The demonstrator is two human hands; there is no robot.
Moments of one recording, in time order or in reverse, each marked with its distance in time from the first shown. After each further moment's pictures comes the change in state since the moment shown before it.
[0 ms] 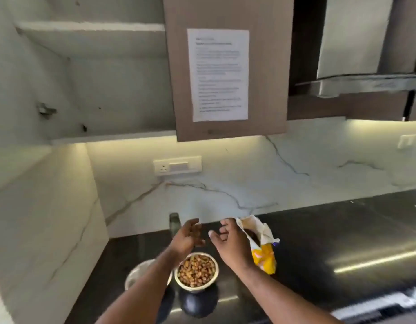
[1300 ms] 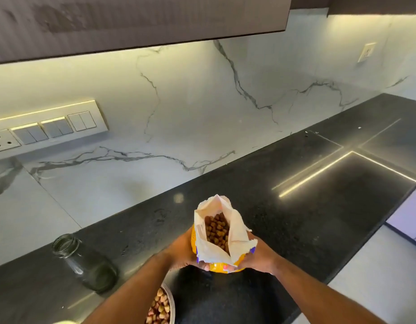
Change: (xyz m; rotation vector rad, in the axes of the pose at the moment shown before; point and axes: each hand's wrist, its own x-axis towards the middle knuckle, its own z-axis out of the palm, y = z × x) left_hand 0.264 -0.171 0.122 0.361 -0.804 -0.070; right_hand 0.119 0.312 -0.035 0.148 -0.456 0.619
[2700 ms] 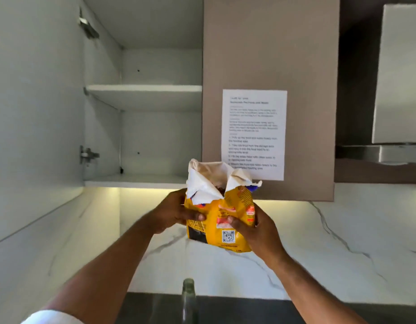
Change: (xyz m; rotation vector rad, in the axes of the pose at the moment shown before) left_hand -0.390 0.322 -0.104 0.010 0.840 0.391; right_hand -0.192 -0.385 0.056 -0.010 0.283 -0.996
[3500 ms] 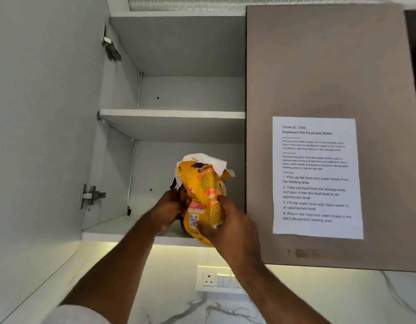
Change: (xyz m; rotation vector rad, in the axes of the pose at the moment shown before) left_hand 0.162 -0.032 -0.185 -0.119 0.305 0.057; right_hand 0.155 -0.080 0.180 -0.437 0.161 -0.270
